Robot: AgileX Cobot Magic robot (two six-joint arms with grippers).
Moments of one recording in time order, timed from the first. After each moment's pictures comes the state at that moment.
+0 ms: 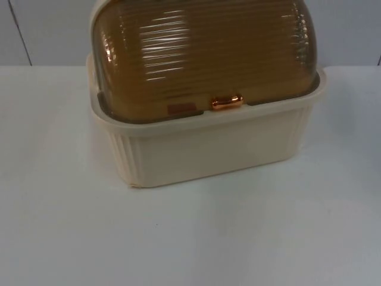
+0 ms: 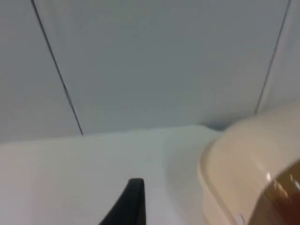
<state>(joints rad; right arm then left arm) 0.08 0.84 -0.93 -0.19 0.67 0.18 -0.26 1.10 -1.02 0.33 0.45 -0.37</state>
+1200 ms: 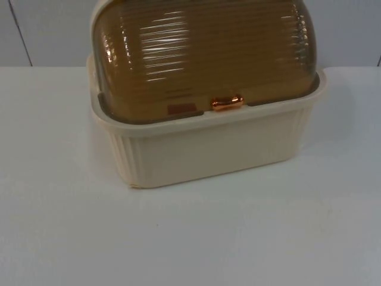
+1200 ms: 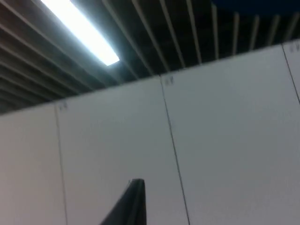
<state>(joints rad) -0.03 0.00 -1.22 -0.14 0.84 -0.07 -0.01 0.04 -1.20 0.13 0.62 0.10</state>
